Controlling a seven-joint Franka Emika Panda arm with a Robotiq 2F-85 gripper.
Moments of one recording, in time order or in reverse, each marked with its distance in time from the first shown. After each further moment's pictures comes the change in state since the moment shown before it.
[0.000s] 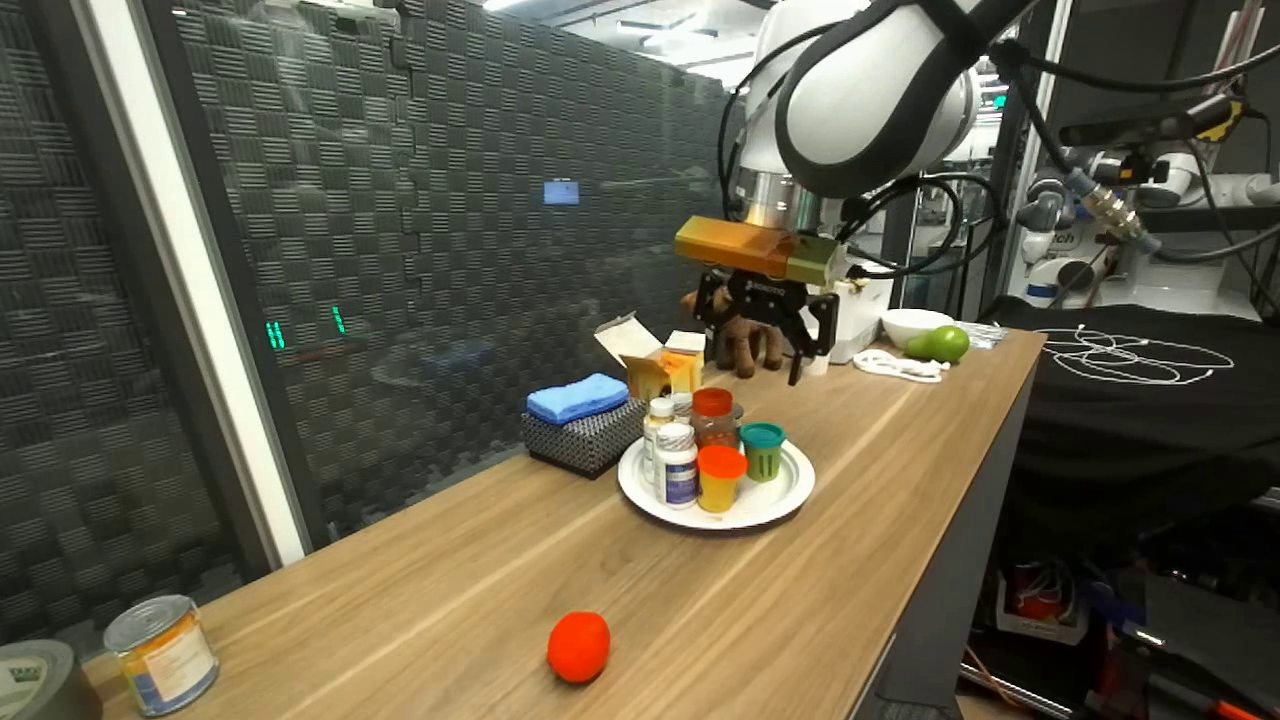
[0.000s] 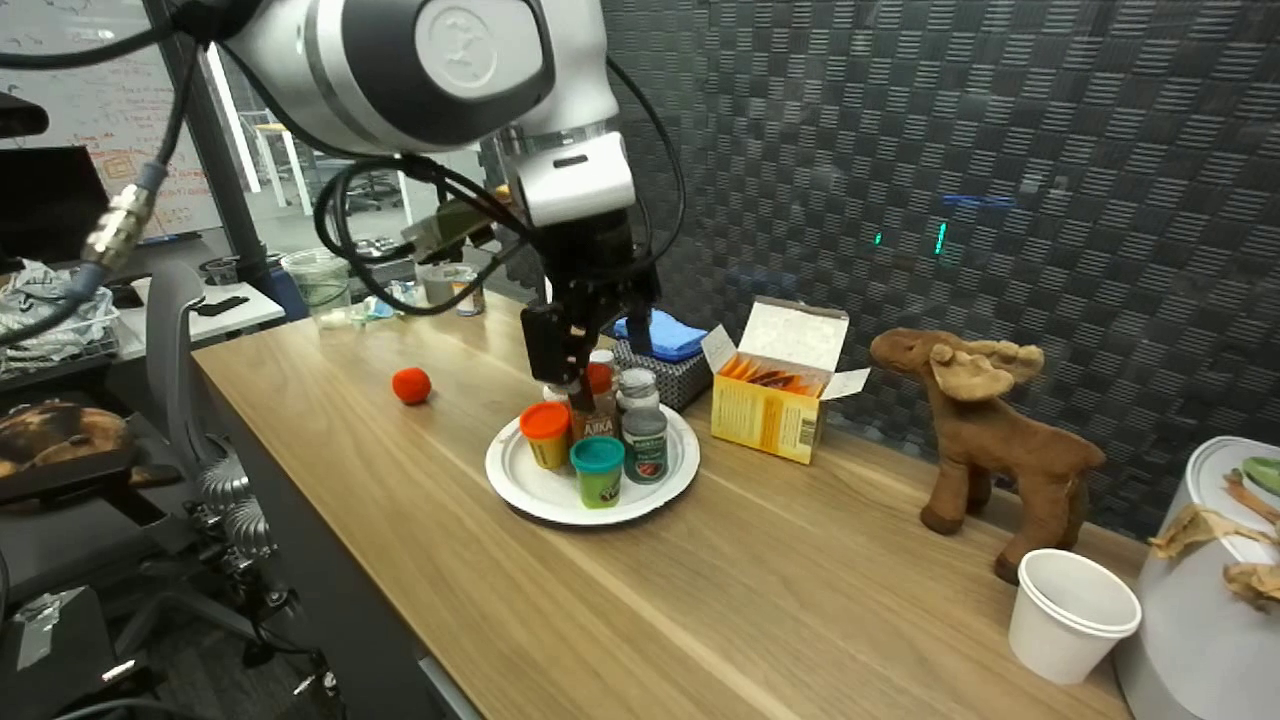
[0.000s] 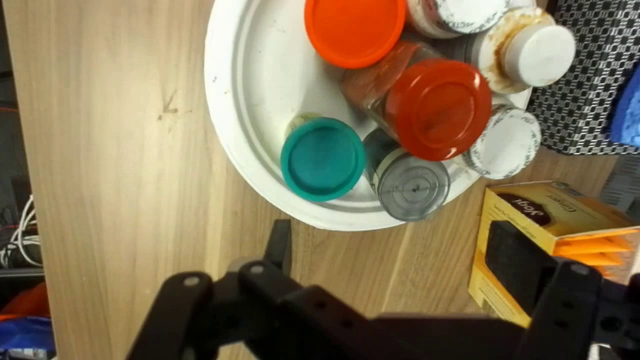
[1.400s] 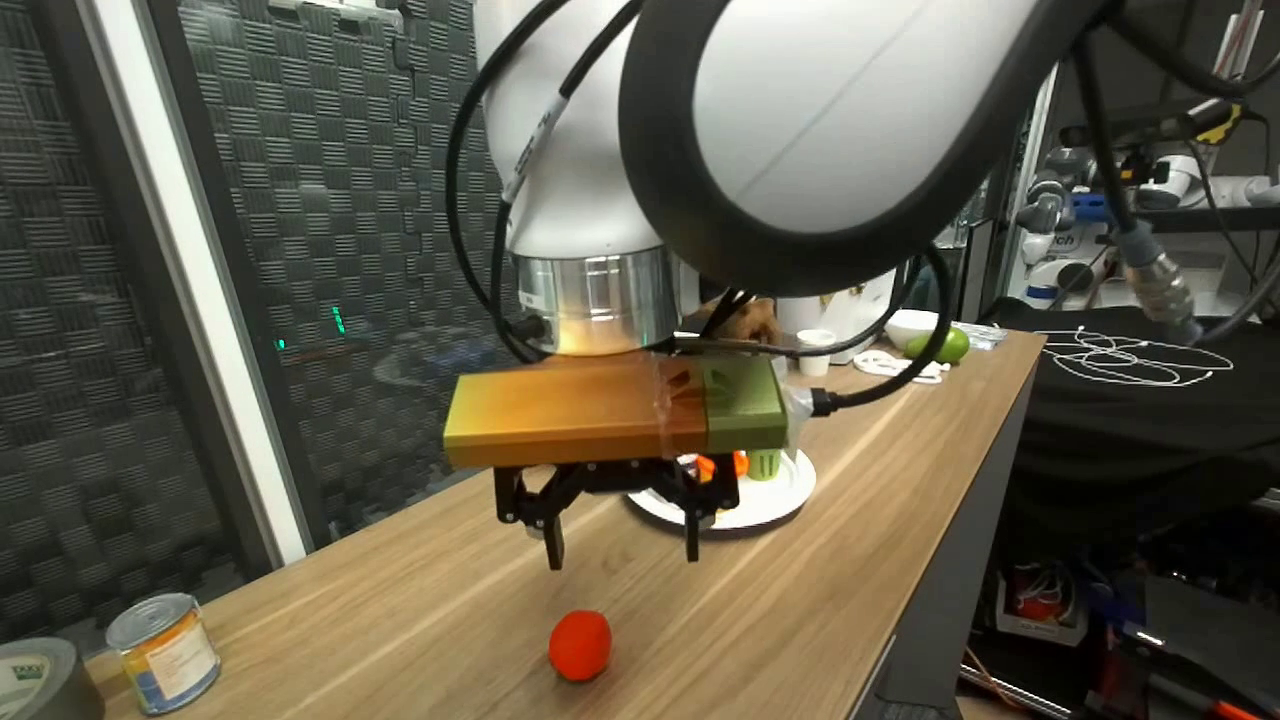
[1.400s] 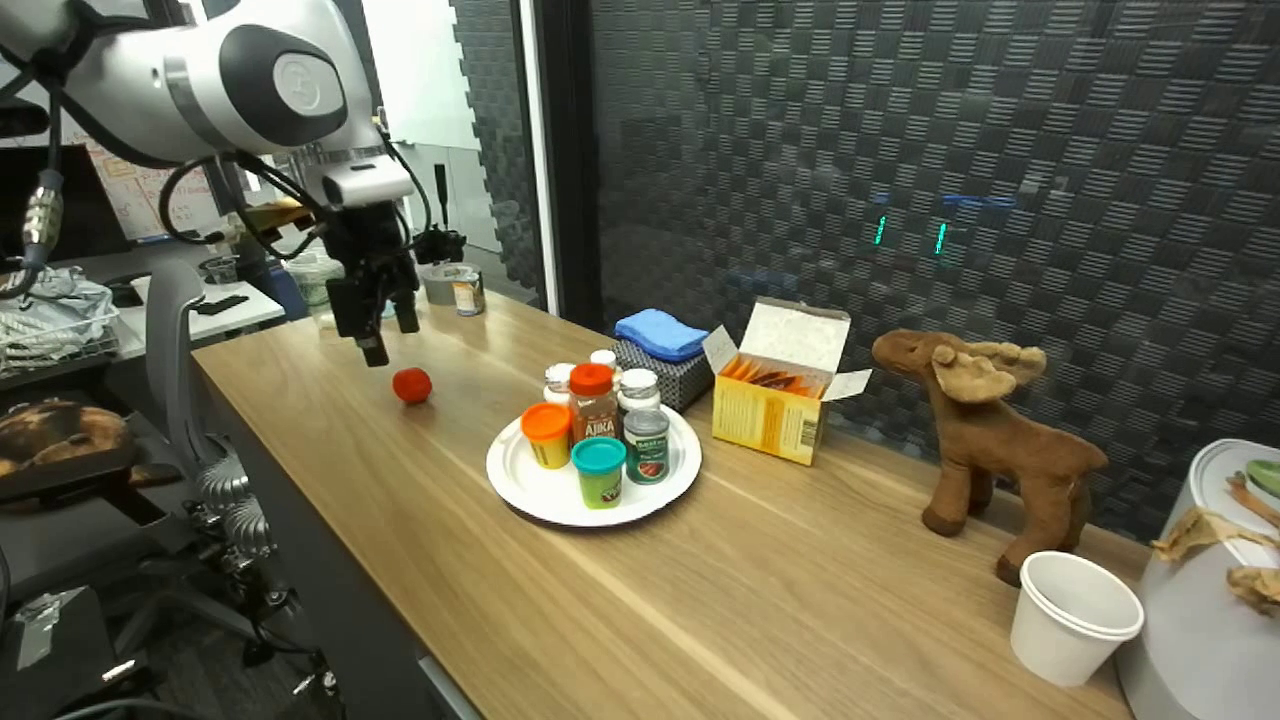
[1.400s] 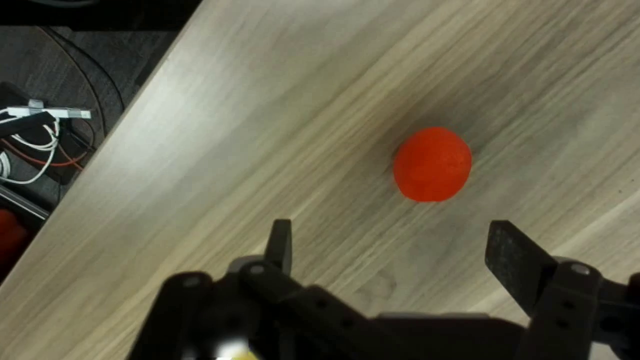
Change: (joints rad) arm 0.235 0.089 0.292 0.059 -0.069 -0.153 -0.020
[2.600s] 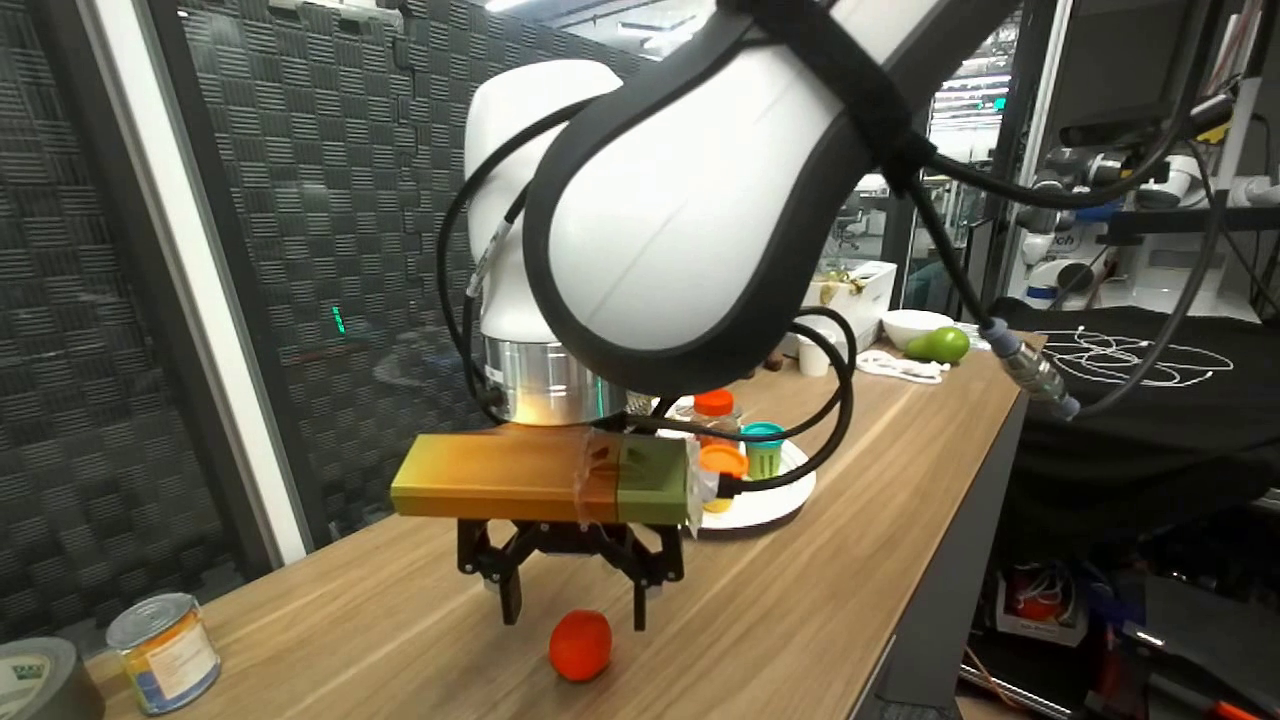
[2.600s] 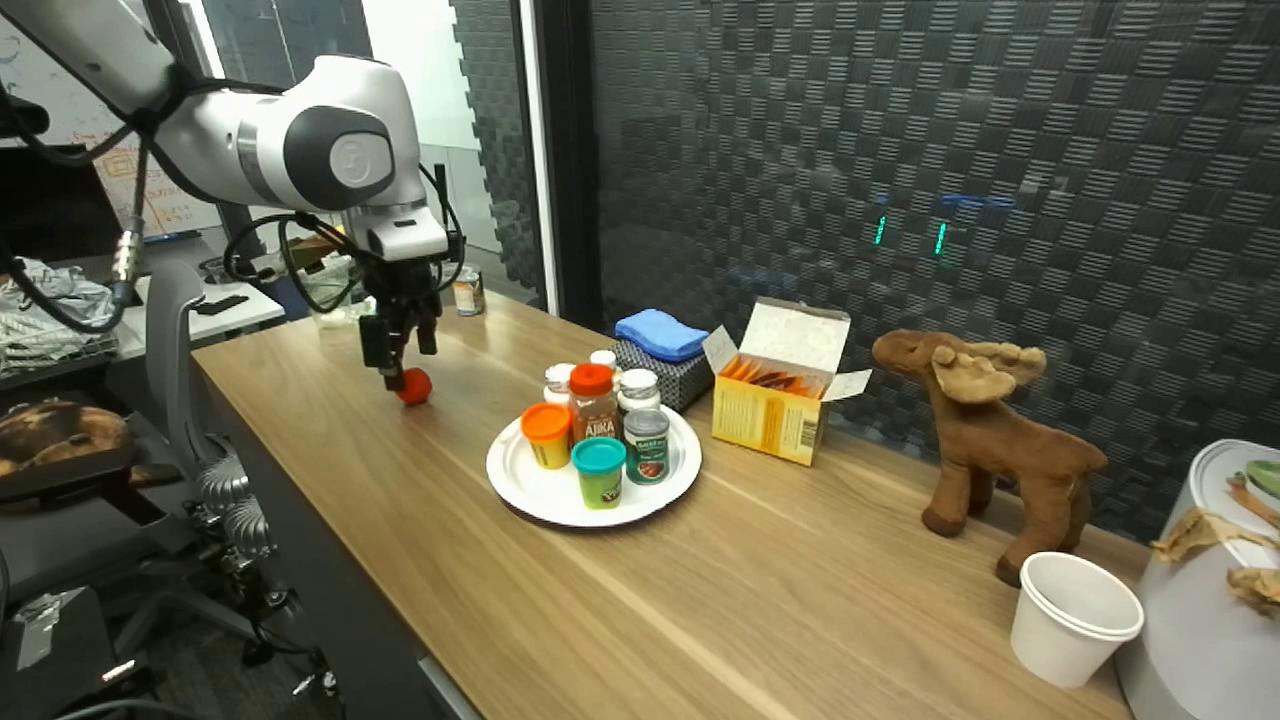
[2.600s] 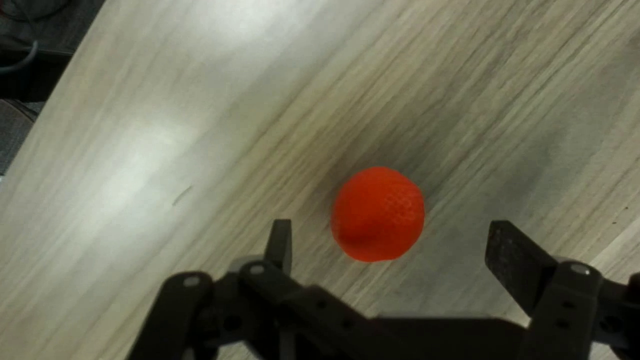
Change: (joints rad) arm 0.009 0.170 -0.027 0.097 0.152 0.089 -0.046
